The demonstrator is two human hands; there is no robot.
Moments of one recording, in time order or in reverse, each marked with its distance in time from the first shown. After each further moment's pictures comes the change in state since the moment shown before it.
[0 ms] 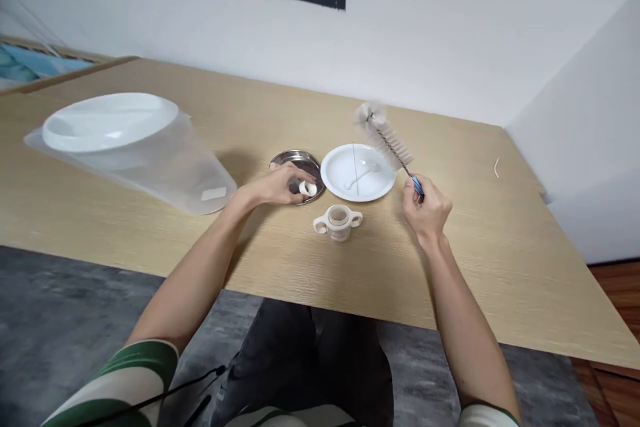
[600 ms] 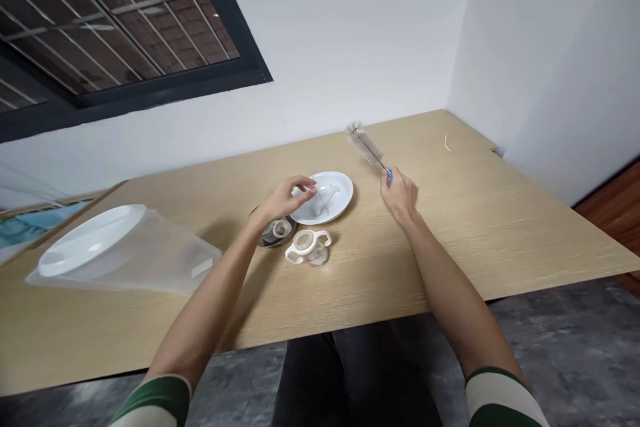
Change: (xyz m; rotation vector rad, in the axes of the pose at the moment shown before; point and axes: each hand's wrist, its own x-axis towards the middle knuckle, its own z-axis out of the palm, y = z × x) left_hand 0.083 0.073 -0.004 -0.079 0.076 0.090; right_hand 0.000 0.050 0.018 -0.223 -0.254 0.556
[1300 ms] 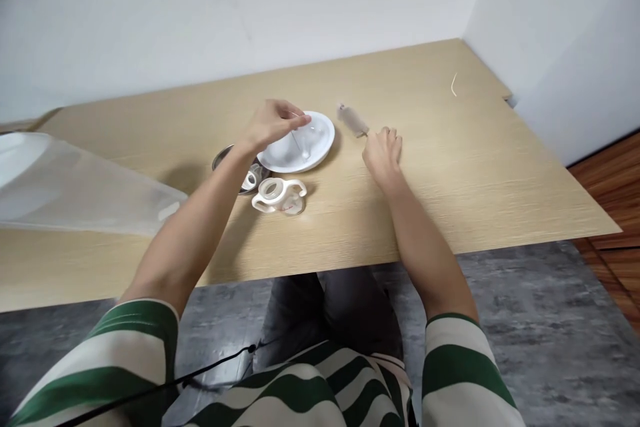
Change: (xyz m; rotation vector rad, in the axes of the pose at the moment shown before) left_hand 0.058 0.005 0.034 -0.191 0.175 -0.187; right_hand -0.007 0.001 0.007 -0.198 -0.354 -0.115
